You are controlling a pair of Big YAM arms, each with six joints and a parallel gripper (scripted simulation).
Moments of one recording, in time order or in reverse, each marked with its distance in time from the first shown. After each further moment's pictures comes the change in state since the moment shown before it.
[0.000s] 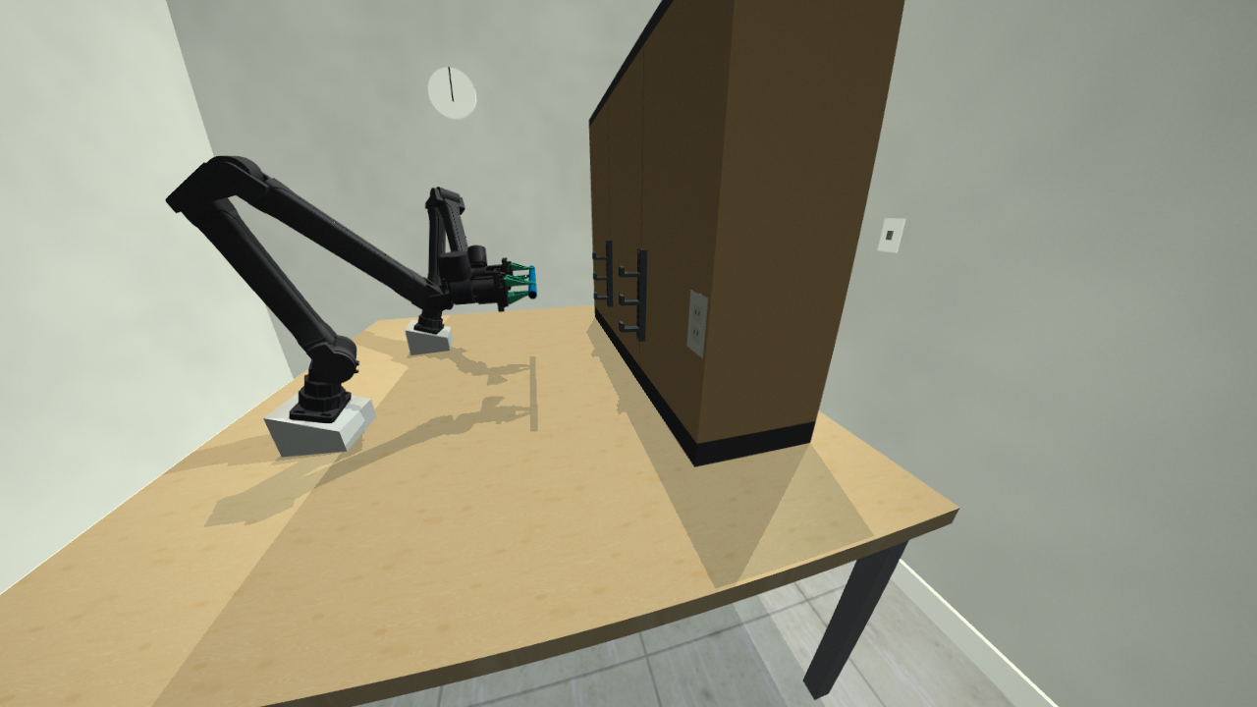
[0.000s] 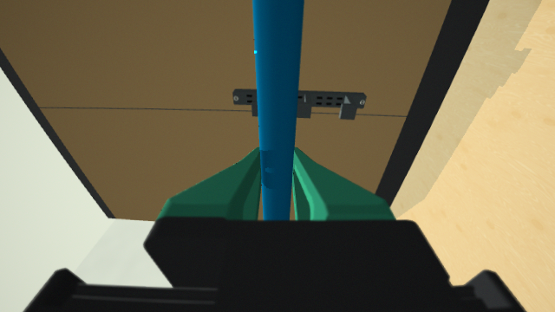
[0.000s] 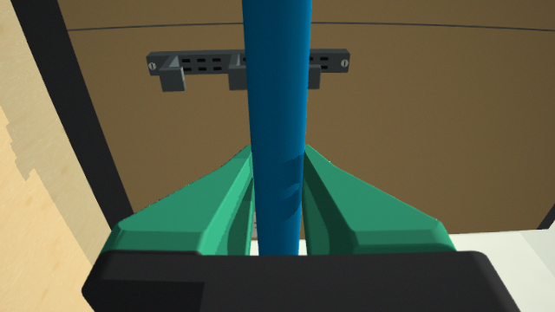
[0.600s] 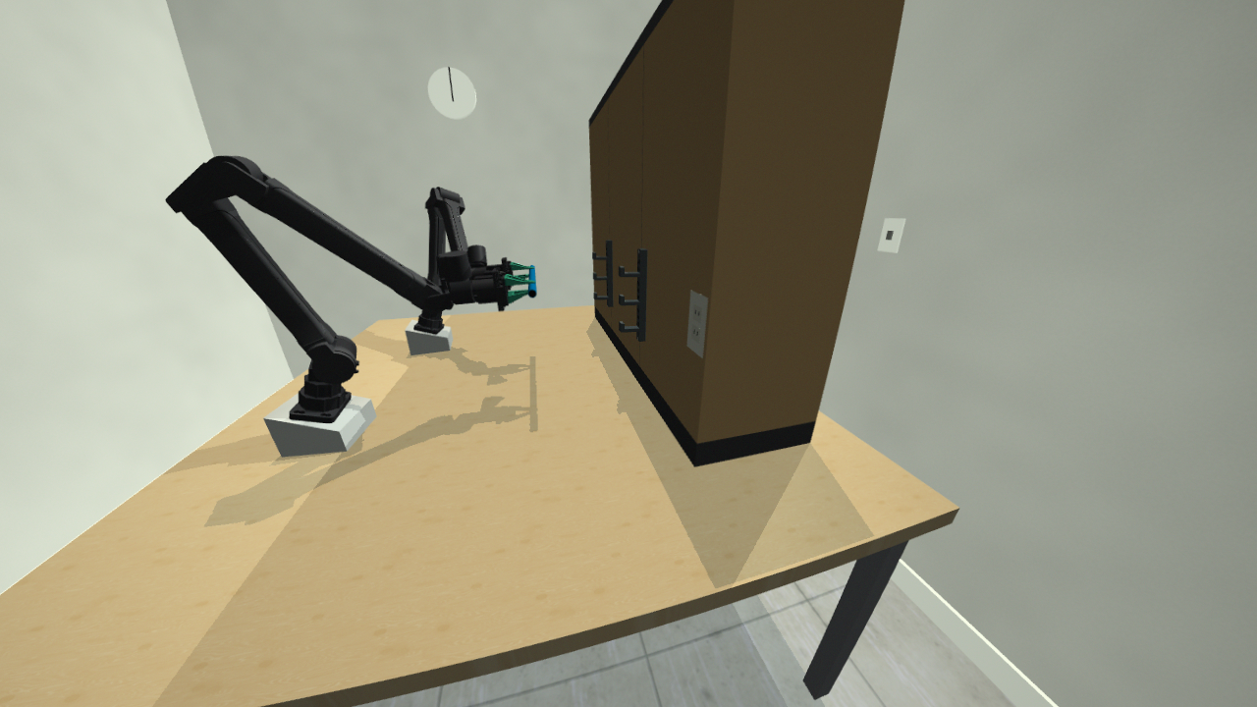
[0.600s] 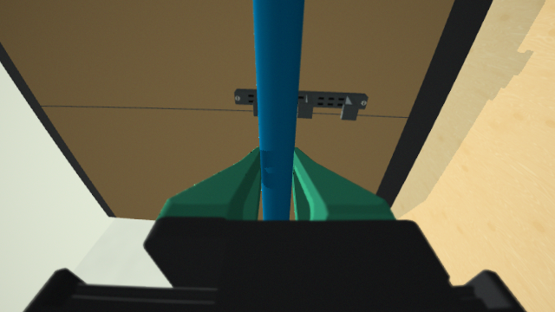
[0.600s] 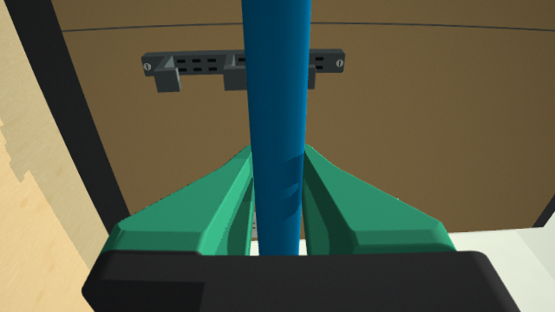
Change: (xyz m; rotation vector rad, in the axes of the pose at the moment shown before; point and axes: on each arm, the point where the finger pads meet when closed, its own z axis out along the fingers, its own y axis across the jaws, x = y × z) left arm 0.000 0.002 0.000 -0.006 -0.001 -0.005; right arm 0.000 -0.003 0.000 0.011 -0.001 -0.001
